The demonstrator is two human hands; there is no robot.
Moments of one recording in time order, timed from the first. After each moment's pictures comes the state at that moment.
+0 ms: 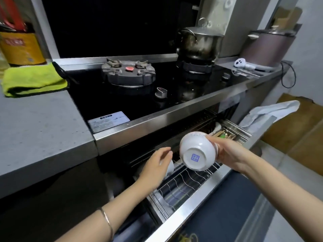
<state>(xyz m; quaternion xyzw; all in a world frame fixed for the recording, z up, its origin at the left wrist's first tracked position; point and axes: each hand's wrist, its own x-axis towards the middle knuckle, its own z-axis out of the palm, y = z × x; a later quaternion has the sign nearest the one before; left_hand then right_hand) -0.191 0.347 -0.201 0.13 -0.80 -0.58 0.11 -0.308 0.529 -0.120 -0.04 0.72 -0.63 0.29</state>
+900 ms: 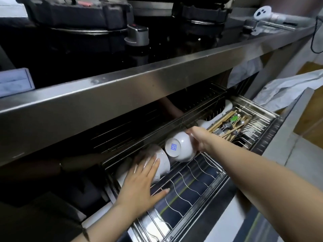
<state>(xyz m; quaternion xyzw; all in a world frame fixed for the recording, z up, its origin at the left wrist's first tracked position) -0.265 0.319 -0.385 0.04 -1.00 -0.04 0.05 -0.466 0.442 -0.304 0.12 0.76 -0.56 0.32</state>
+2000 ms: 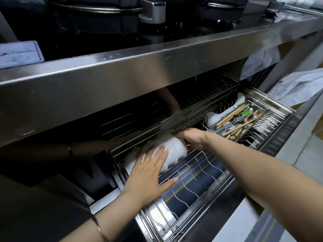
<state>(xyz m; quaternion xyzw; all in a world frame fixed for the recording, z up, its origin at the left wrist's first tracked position) -0.265 0.323 -0.376 0.05 -1.00 -0.07 0.01 -0.456 0.416 -0.347 -0.06 0.79 -0.44 0.43</state>
